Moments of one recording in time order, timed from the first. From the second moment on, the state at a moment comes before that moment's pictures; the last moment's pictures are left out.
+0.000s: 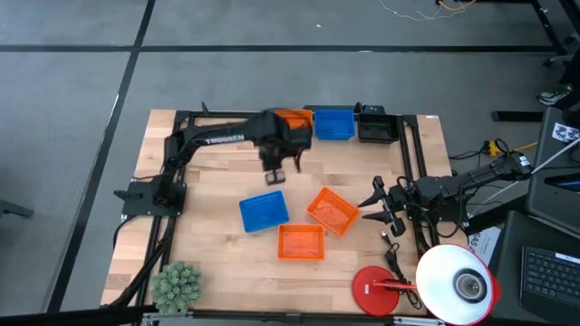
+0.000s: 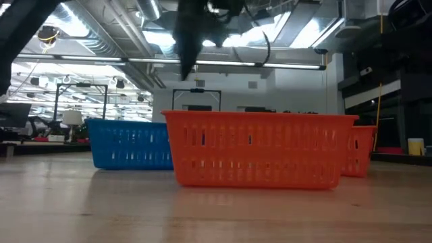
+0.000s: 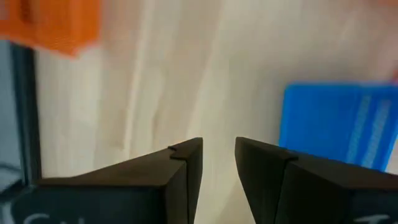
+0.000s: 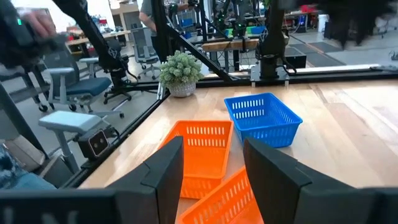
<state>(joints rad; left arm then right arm) 0.19 2.04 2.06 -1.54 -0.14 -0.10 0.30 0.37 0.01 0.32 0.03 0.15</state>
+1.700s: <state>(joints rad) 0.11 2.34 1.99 -0.50 0.12 0.40 0.33 0.35 0.01 0.75 -0.41 0.02</state>
